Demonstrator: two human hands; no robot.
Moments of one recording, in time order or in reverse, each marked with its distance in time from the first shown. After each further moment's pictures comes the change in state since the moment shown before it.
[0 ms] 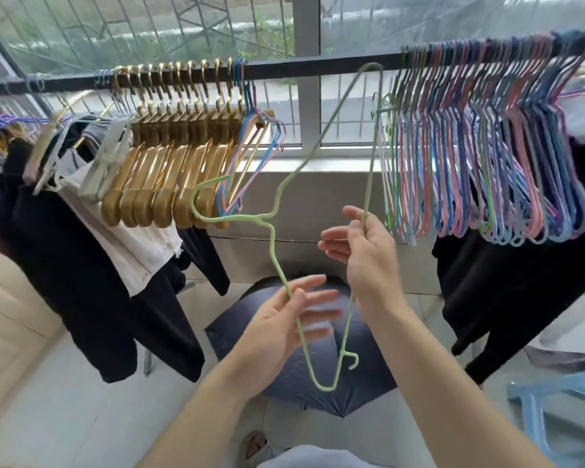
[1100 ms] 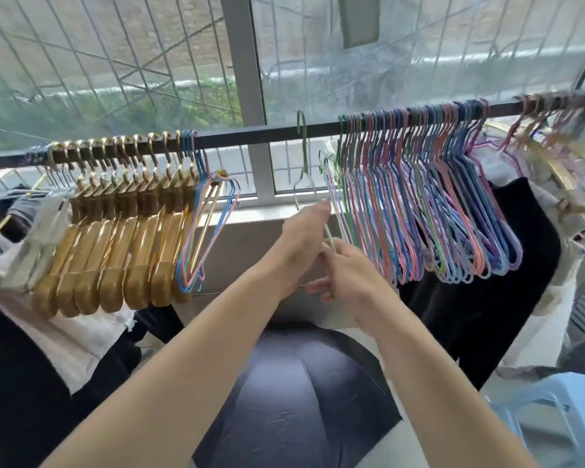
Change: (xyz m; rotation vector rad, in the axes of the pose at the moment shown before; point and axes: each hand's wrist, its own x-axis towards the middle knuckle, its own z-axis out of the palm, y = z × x) left_hand 0.144 0.136 0.087 0.476 -0.019 0.100; right_hand 0.039 -0.059 -0.016 -0.336 -0.116 0.184
